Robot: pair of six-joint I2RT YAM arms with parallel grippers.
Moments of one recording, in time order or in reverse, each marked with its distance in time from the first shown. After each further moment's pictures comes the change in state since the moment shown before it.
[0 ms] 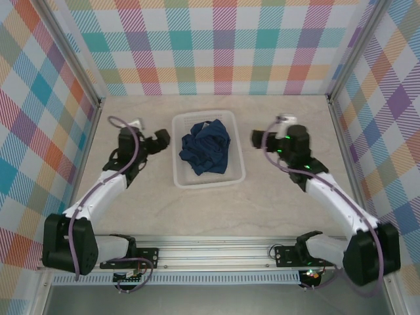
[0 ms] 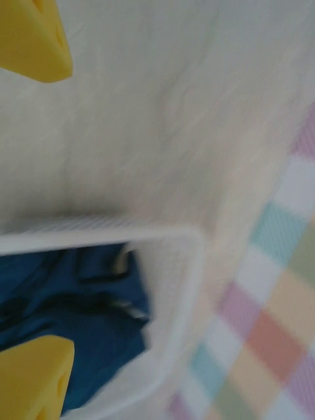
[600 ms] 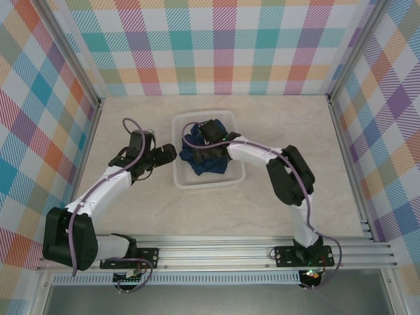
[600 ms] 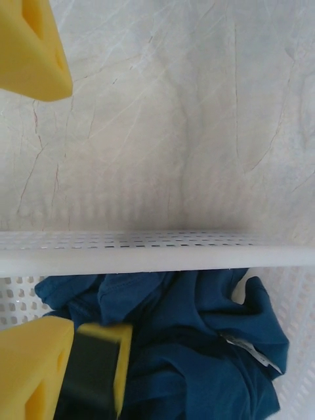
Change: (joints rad) left arm -0.050 0.010 0.036 -0.290 0.006 -0.024; right arm 0.330 0.919 0.727 -0.364 0.159 -0.014
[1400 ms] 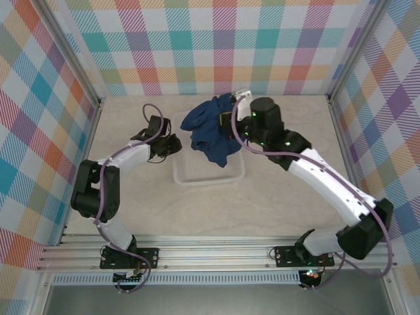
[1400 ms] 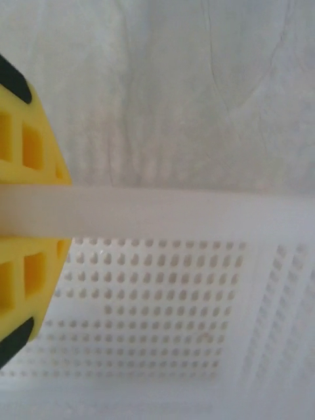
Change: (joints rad) left arm -0.024 0.456 0.294 0.052 0.068 -0.052; right arm -0.063 -0.777 -0.207 0.087 -0.159 -0.070
